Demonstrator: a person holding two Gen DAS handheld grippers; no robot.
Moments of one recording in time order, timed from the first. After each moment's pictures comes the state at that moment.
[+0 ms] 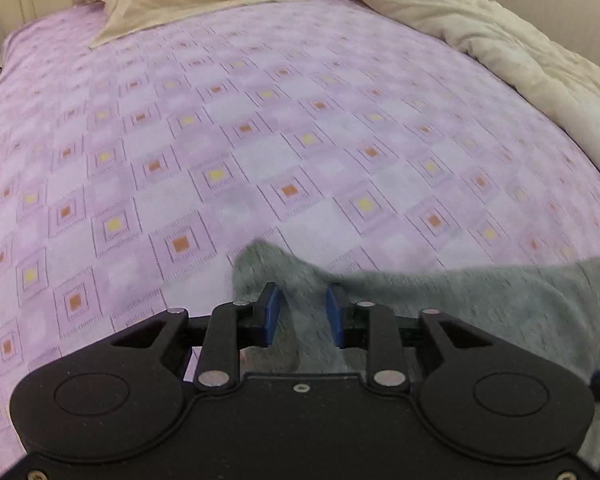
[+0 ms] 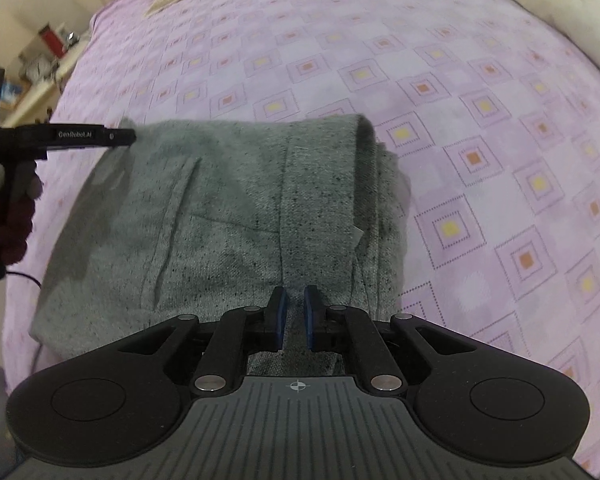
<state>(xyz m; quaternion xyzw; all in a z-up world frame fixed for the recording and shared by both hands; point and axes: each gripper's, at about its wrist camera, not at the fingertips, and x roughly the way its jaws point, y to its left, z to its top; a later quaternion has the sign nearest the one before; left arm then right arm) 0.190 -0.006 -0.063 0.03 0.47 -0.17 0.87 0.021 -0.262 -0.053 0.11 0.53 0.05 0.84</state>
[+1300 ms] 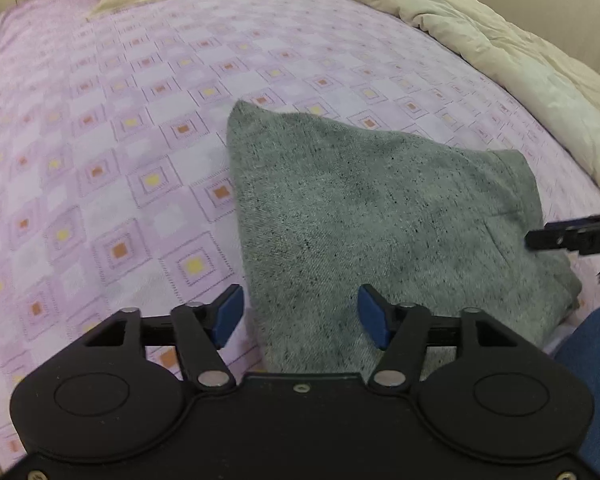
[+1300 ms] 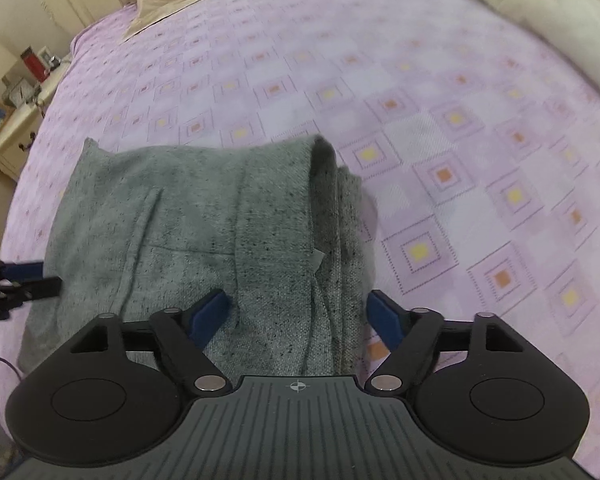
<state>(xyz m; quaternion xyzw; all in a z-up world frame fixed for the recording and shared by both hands) 0.100 0.026 -0.063 0.01 0.49 -0.23 0.84 0.033 -0.276 -0.059 0.12 0.52 0.02 0.85</state>
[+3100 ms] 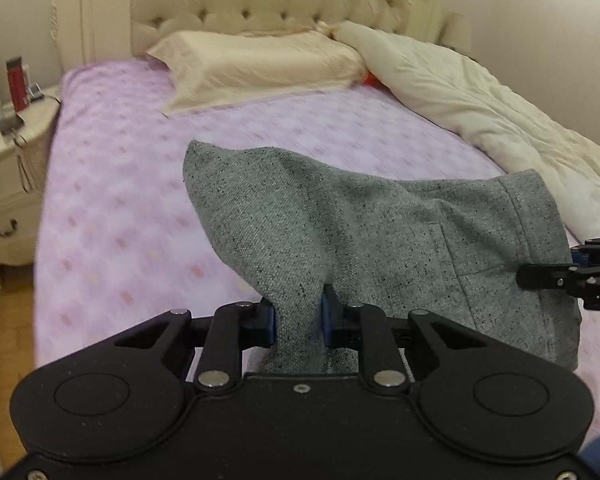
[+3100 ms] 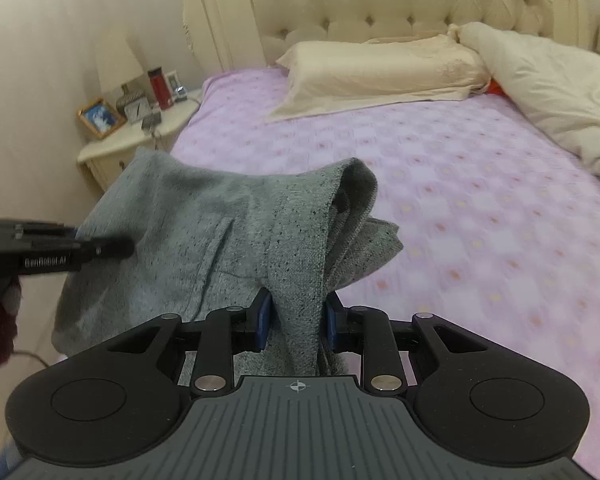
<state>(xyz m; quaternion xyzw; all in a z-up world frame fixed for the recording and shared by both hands) 0.174 0.090 0.027 -0.01 0.38 -0.14 0.91 0.149 -0.155 0.043 0.03 0.39 0.18 0.91</state>
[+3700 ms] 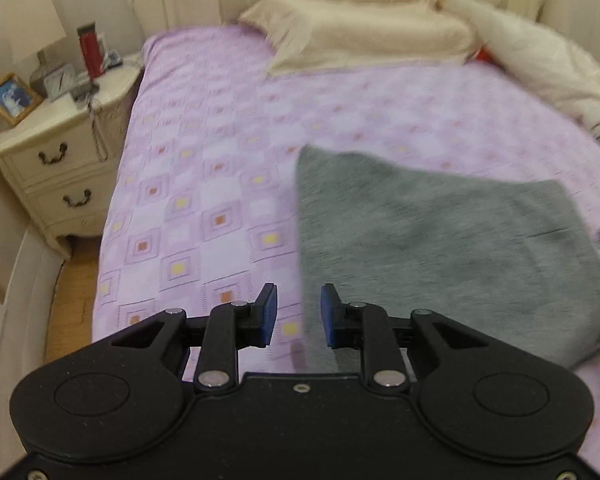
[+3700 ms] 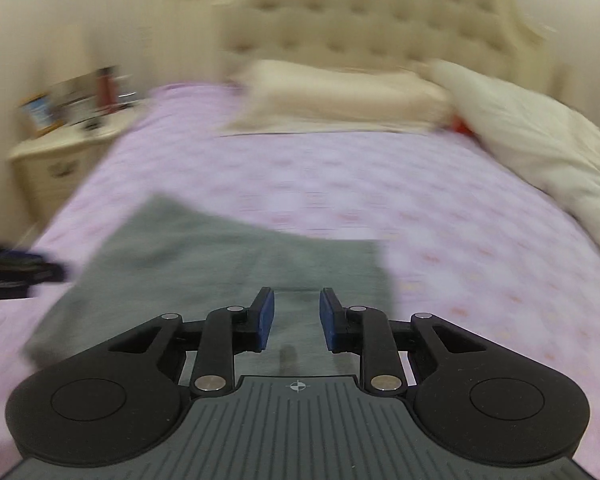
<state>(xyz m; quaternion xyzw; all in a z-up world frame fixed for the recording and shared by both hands) 0.211 0.113 -0.043 0.02 0.40 -0.02 0.92 0.145 -0.083 -0.025 -0.06 0.32 0.10 0.94</state>
